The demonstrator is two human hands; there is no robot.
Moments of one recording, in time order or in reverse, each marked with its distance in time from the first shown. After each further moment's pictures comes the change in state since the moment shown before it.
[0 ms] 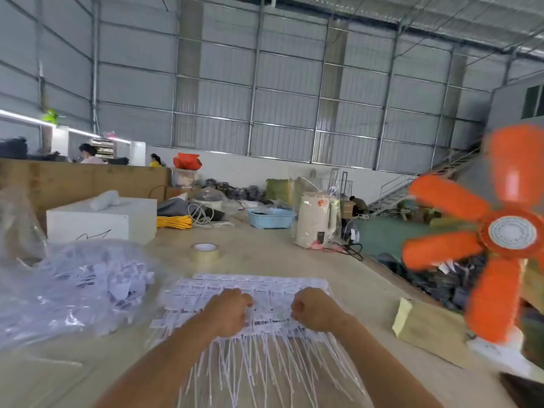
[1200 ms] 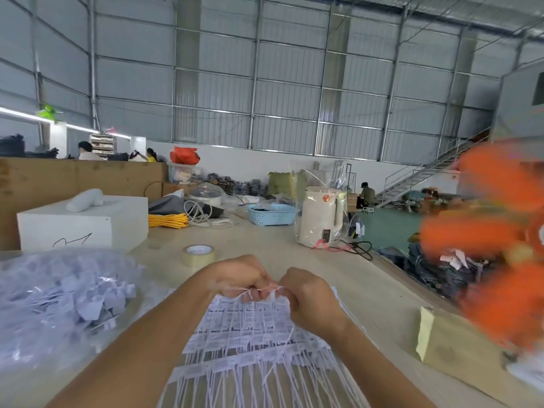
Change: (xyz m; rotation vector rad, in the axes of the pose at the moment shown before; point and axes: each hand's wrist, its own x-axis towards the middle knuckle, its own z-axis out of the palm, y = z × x) left_hand 0.063 0.017 -0.078 -0.967 -0.364 0.018; right_hand 0.031 -0.005 -0.008 0.059 0.542 -0.436
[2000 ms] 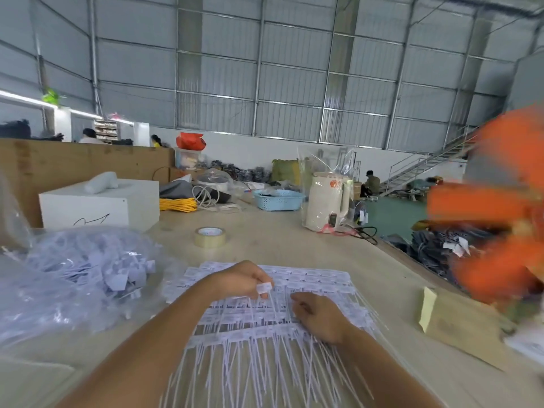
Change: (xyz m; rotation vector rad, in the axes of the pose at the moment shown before) left_hand -0.019 -0.058 0.008 0.242 0.138 0.029; right_hand -0.049 -0.002 0.036 0.293 -0.408 0.510
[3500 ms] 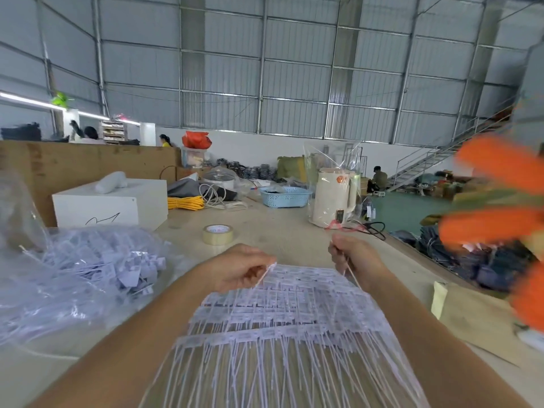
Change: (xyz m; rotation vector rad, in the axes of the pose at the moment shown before) left_hand -0.030 0.015 -0.017 -0.598 0.014 -0.002; right_hand 0.019 -0.027 -0.082 1.209 0.239 0.212
